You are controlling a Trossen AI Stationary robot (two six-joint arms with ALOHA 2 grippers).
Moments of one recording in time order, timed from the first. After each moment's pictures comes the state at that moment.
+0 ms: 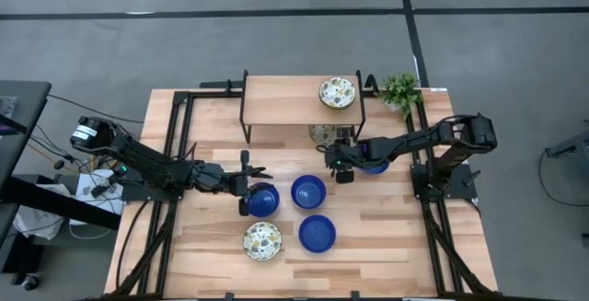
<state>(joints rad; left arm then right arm) -0.31 1.10 0.41 0.65 -0.36 0.46 -0.04 1.59 0.80 -0.30 0.45 -0.33</state>
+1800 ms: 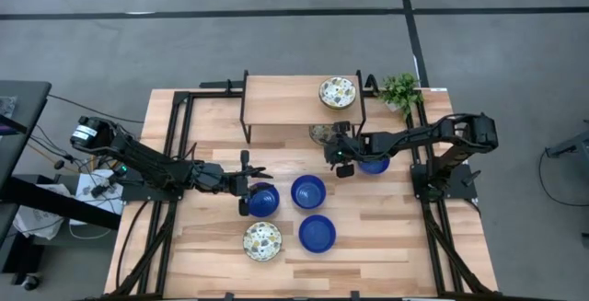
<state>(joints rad) -0.31 1.10 0.41 0.65 -0.36 0.46 -0.16 1.59 0.77 -0.22 0.37 -0.49</state>
